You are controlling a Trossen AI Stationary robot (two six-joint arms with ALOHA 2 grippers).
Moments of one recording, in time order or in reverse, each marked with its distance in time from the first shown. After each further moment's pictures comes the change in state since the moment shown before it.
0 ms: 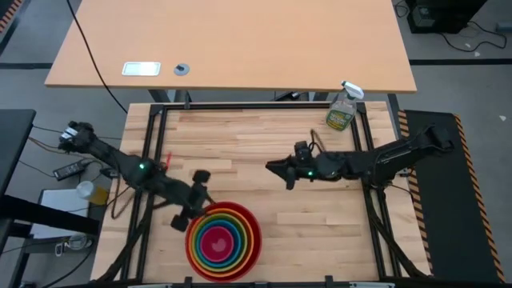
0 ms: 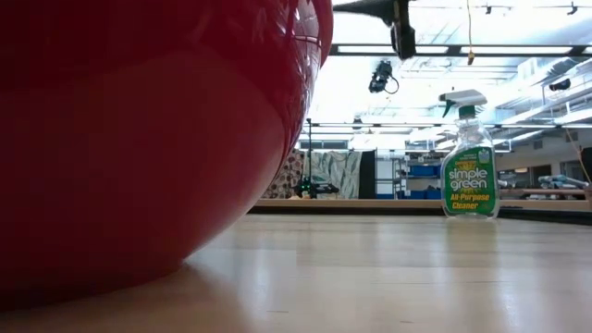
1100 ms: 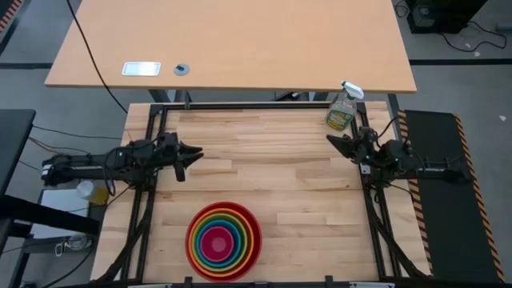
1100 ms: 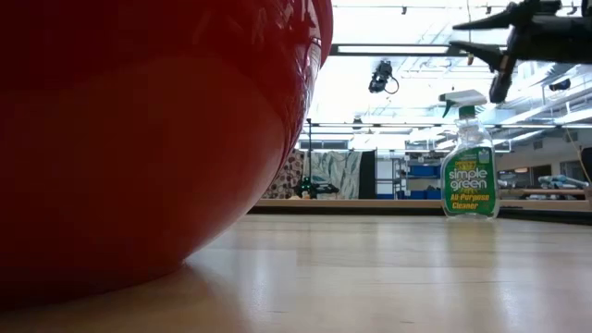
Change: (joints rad) left arm 0.560 -0.761 -0.658 0.509 -0.090 -0.346; right arm -0.300 -1.085 -0.723 0.125 -0.154 -0.062
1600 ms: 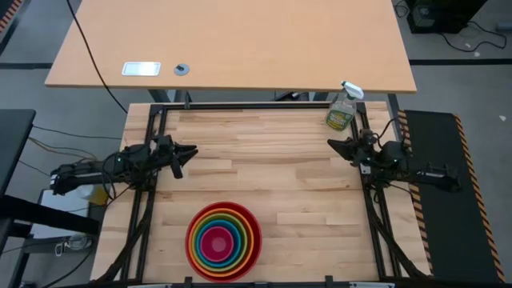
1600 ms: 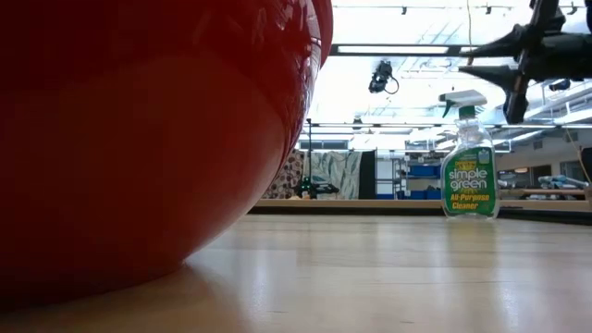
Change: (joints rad) left arm 0.052 -0.246 -0.172 0.003 -0.071 -0.079; right arm -0.055 -0.237 -0.019 -0.353 -0.056 0.002
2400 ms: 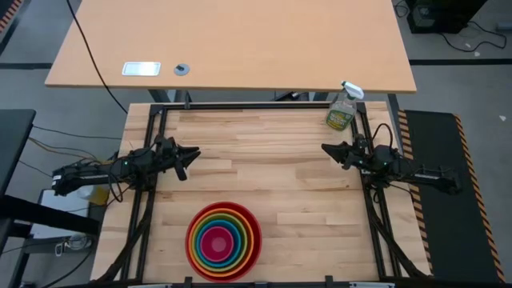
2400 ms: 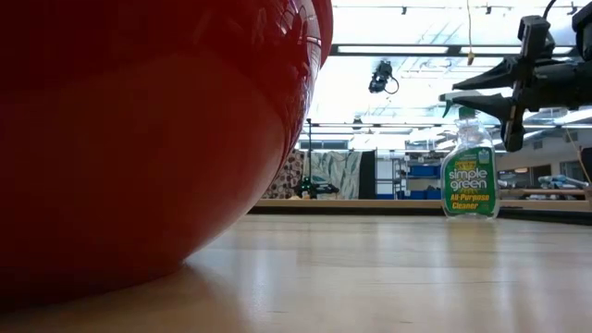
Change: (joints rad) left arm 0.000 -0.050 -0.147 0.123 -0.024 0.033; right arm -0.031 0.002 -0.124 0.037 0.005 0.010
